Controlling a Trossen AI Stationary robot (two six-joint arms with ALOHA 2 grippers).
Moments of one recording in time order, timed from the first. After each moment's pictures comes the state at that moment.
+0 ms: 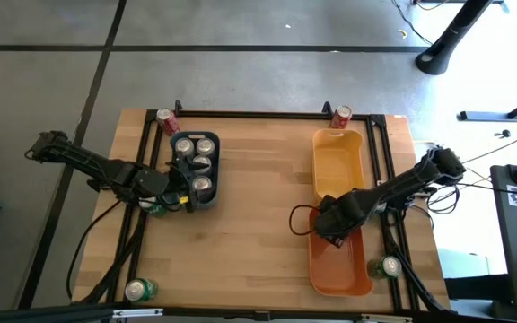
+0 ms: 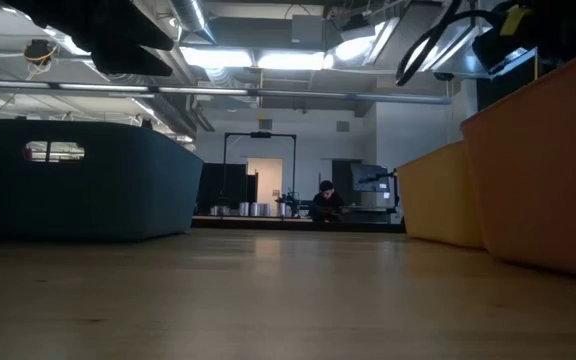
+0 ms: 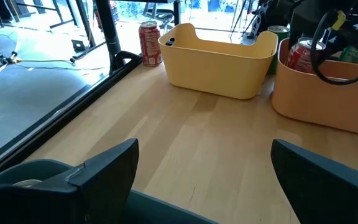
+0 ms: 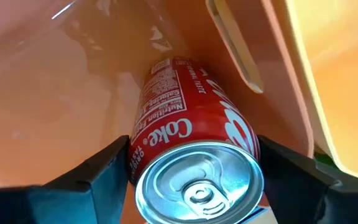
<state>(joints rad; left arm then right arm) -0.33 0.78 0.55 -0.17 -0.69 -0.26 0.43 1.57 1.21 -1.38 -0.01 1.01</state>
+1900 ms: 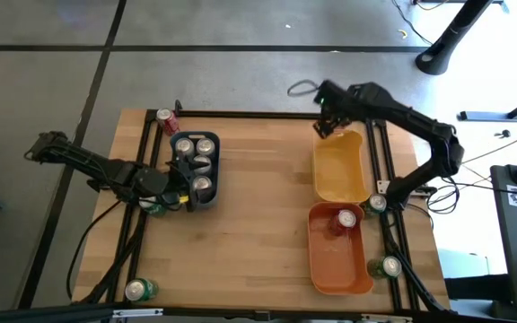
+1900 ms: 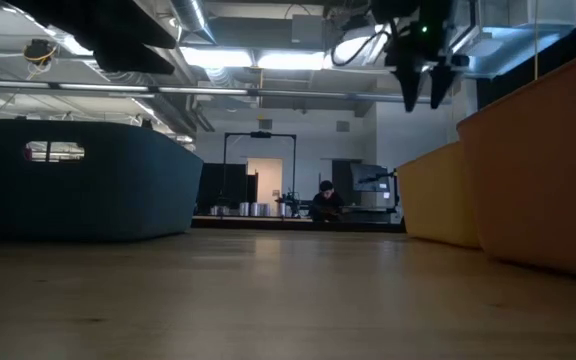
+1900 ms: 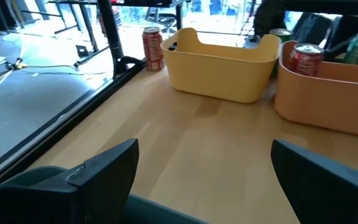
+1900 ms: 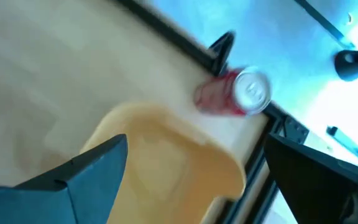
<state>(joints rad) -0.31 0.78 0.55 -0.15 -0.69 -0.23 -0.53 1.52 1.61 -1.33 0.38 0.36</state>
